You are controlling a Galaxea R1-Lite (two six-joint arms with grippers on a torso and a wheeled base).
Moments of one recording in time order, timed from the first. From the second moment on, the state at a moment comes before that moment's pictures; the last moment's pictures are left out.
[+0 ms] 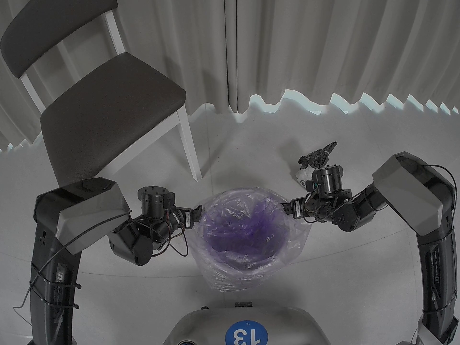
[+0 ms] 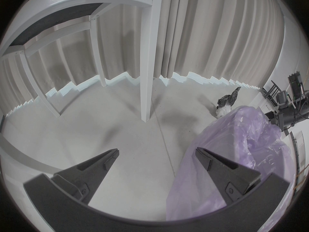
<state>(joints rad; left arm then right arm) -0.34 2.47 -1.08 -1.01 0.10 -0.08 0.32 2.48 -1.35 -0.55 -0.04 0.07</state>
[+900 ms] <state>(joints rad) -0.33 2.30 -0.90 -1.07 0.08 -0.13 0.31 2.30 -1.29 -0.44 0.00 0.13</state>
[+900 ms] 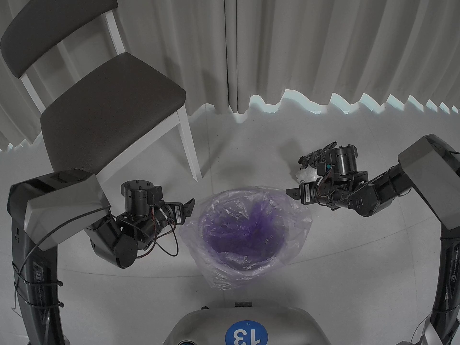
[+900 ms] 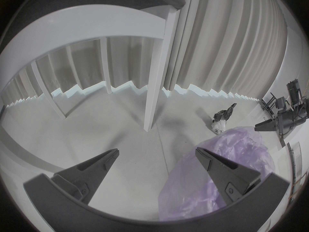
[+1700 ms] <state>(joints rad) -0.34 2.30 -0.69 -1.15 0.06 -0.12 0.29 2.23 -1.04 -0.45 0.00 0.07</state>
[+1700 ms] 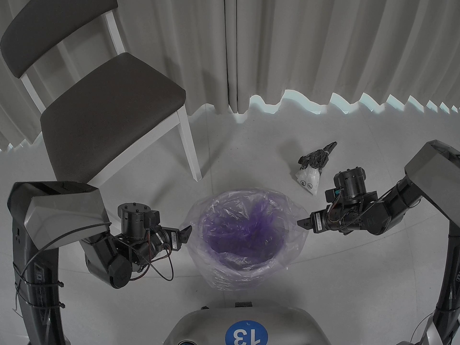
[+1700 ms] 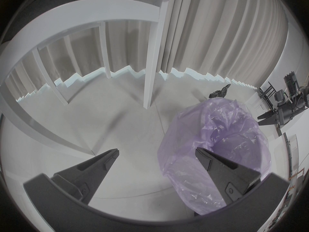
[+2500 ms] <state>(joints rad) -0.31 2.53 -0.88 -1.14 0.05 -0.12 0.30 2.53 -1.37 -0.34 0.02 0.08</state>
